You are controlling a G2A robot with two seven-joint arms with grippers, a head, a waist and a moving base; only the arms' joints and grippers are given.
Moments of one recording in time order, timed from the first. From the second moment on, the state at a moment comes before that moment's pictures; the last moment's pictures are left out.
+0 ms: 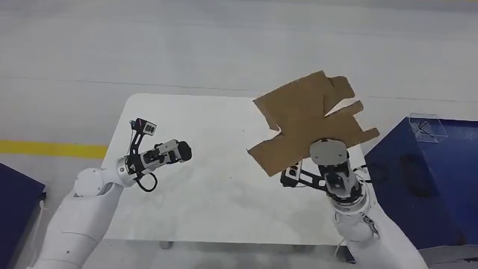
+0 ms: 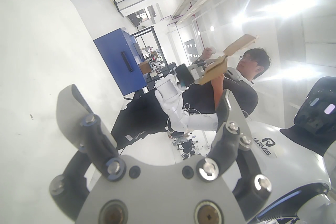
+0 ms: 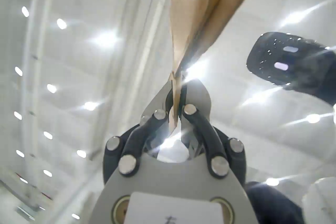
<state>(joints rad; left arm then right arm) 0.91 -1.12 -1.21 -1.06 -0.70 -0.60 -1.21 -1.35 -0.99 1.19 -1.84 2.48 0.83 0.65</state>
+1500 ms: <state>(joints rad) 0.91 -1.12 -1.21 -1.06 -0.70 -0.60 -1.21 -1.31 -1.01 1.44 -1.69 0.95 -0.36 1.29</state>
